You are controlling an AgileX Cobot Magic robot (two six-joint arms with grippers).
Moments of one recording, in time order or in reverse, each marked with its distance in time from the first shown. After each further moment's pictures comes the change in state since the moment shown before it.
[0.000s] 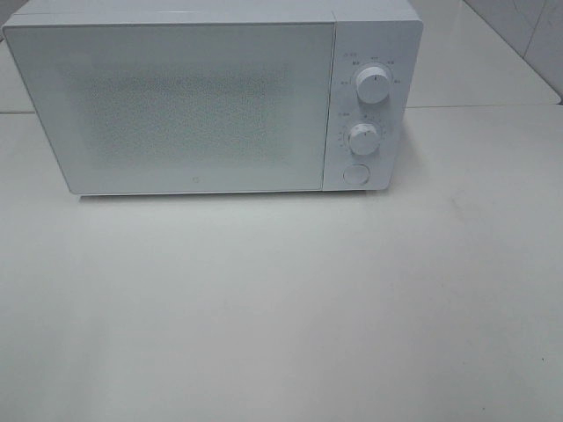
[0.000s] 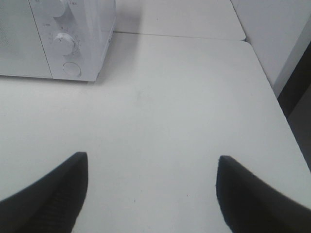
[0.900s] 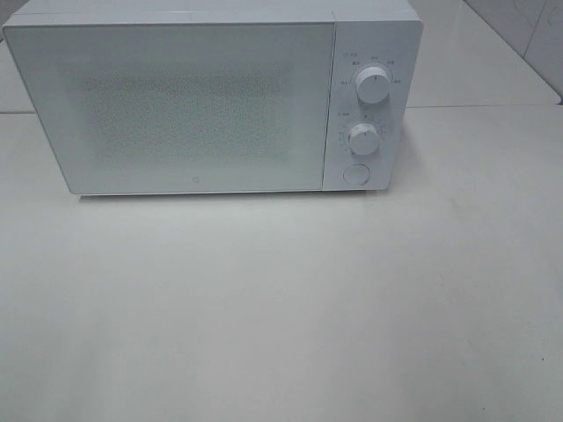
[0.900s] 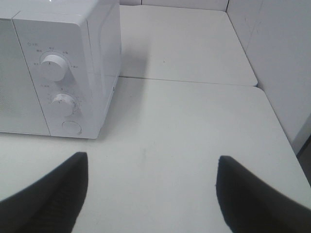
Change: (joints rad) left arm 0.000 0.000 0.000 0.000 0.000 0.000; right arm 0.000 0.444 0.011 0.000 -0.515 0.013
